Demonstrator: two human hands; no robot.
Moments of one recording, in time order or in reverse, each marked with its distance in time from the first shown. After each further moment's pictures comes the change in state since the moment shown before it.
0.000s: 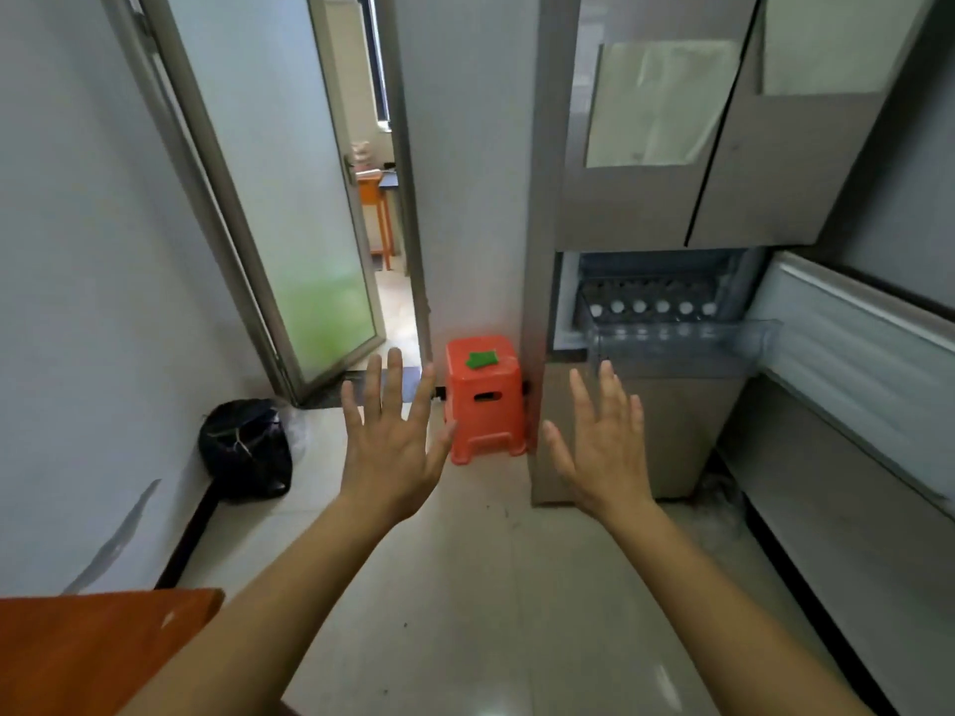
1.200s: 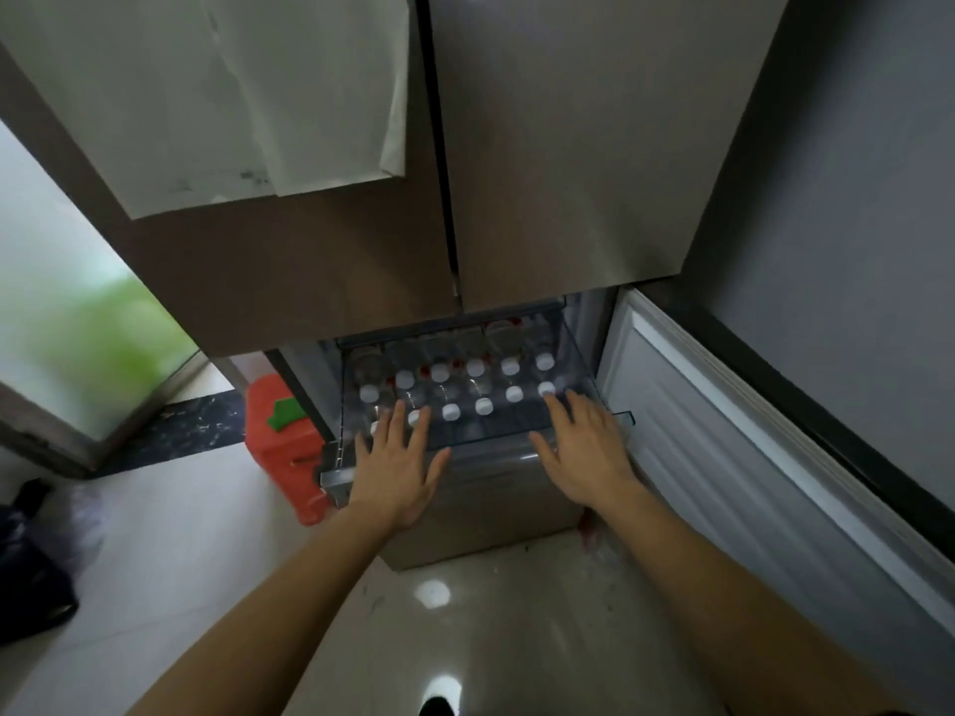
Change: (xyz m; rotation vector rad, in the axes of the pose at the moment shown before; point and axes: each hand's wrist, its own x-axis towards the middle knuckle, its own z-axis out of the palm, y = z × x) left_hand 0.450 0.378 0.343 -0.102 -0.558 0.070; right_hand 0.369 0.524 0.090 -0.131 -0.425 0.160
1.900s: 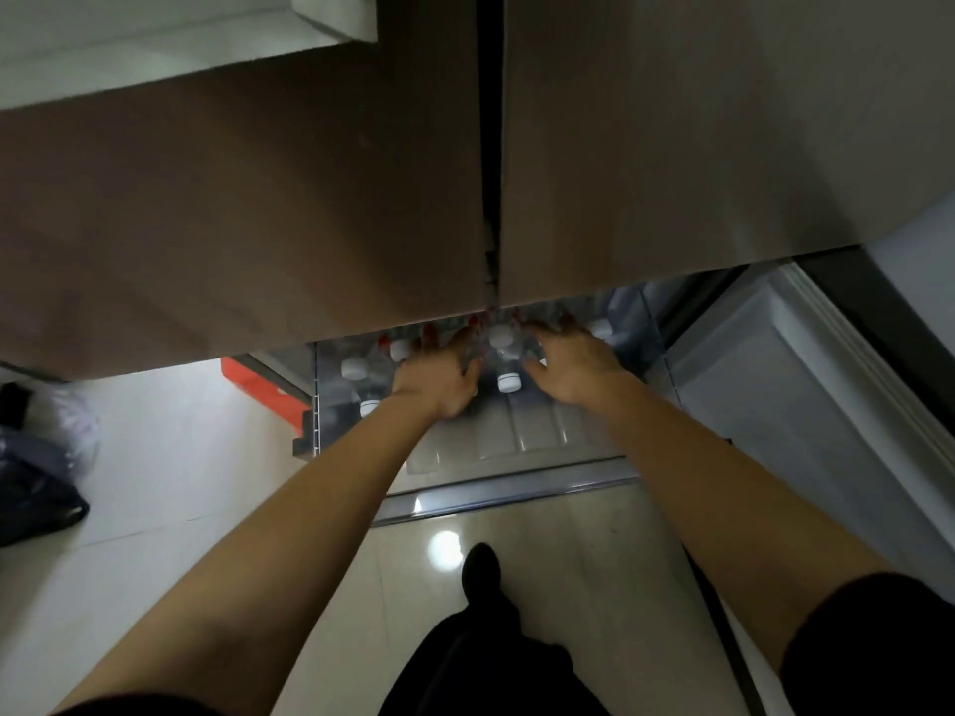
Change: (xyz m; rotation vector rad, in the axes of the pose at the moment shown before) left_hand 0.203 -0.015 0.058 -0.147 -0.314 -0.011; right_hand 0.198 -0.011 0.059 0.119 -0.338 -0.036
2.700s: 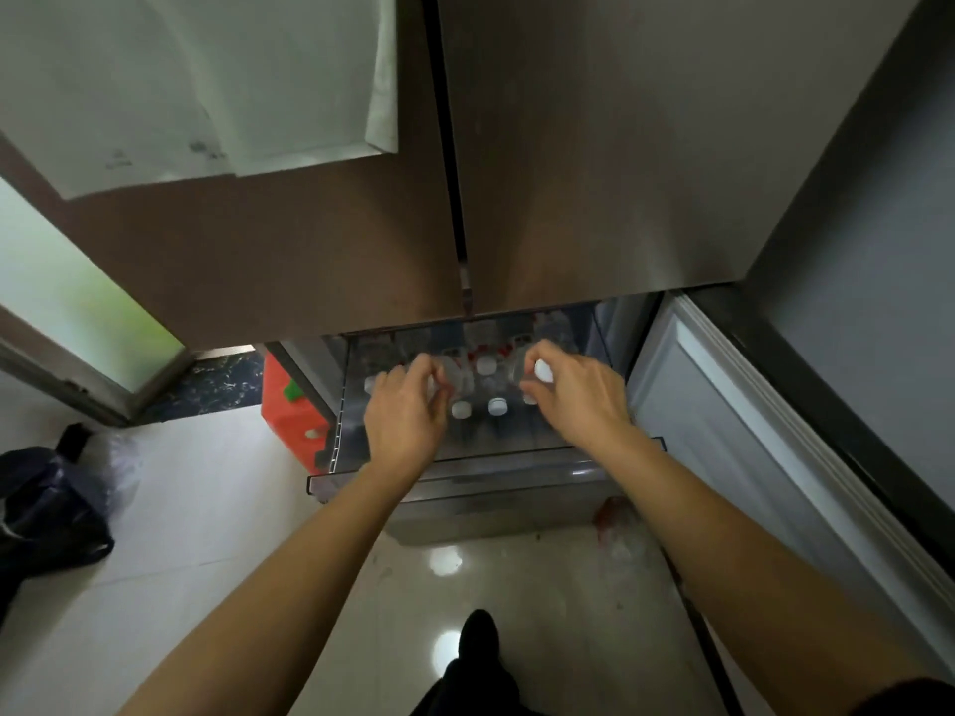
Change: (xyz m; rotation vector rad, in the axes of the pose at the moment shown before) left_hand -0.152 0.046 -0.029 -0.186 0.784 -0.044; right_hand -0.137 -0.015 -0.054 0.096 0.441 -0.107
